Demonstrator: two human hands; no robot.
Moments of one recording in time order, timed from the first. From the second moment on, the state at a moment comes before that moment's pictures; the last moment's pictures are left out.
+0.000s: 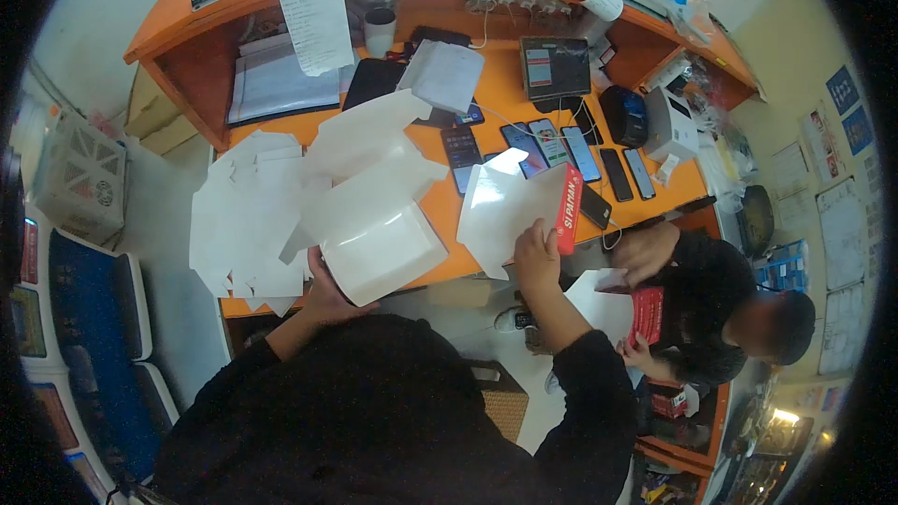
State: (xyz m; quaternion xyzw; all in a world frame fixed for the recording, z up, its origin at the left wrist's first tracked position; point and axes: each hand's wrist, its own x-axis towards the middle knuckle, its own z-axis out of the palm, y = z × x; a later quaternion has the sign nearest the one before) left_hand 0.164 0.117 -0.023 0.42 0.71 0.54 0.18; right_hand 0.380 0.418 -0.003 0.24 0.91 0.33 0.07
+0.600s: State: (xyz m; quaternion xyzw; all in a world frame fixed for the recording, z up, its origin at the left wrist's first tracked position) left_hand 0.172 0.108 -0.039 0.36 0.71 0.57 0.21; right_hand 0.330 0.324 0.050 0.14 0.95 -0.22 -0.19
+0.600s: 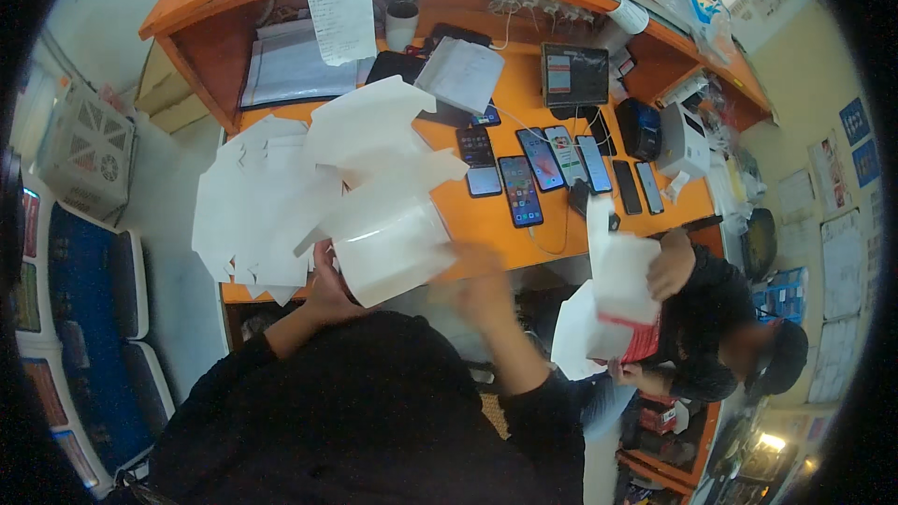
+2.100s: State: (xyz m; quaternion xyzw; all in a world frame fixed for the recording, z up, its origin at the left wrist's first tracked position) left_hand 0.121 0.151 0.063 0.57 0.72 0.40 0.06; right_hand 0.282 0.273 0.048 0.19 0.78 -0.54 -0.23
